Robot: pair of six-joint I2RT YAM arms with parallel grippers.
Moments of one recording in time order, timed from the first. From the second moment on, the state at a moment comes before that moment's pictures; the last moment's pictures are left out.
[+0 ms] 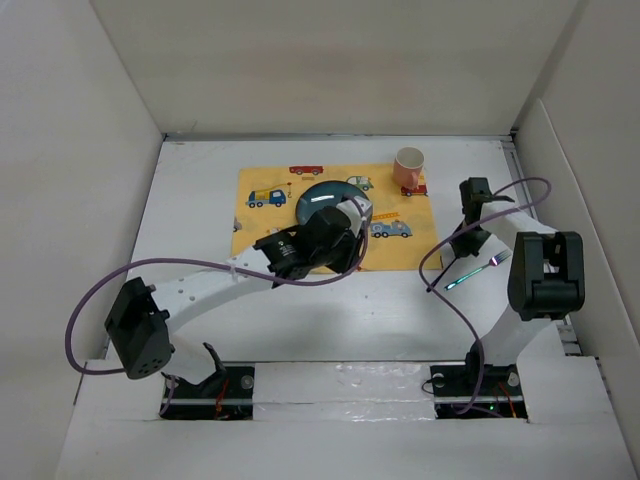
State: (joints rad) left arm -0.97 1.42 1.13 -0.39 -0.09 -0.33; right arm -0.01 1.72 1.08 -0.67 0.23 0.73
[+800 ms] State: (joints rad) left arm -0.71 1.26 1.13 -0.44 -0.09 -0.38; right arm 0.38 1.85 1.63 -0.76 0.00 0.42
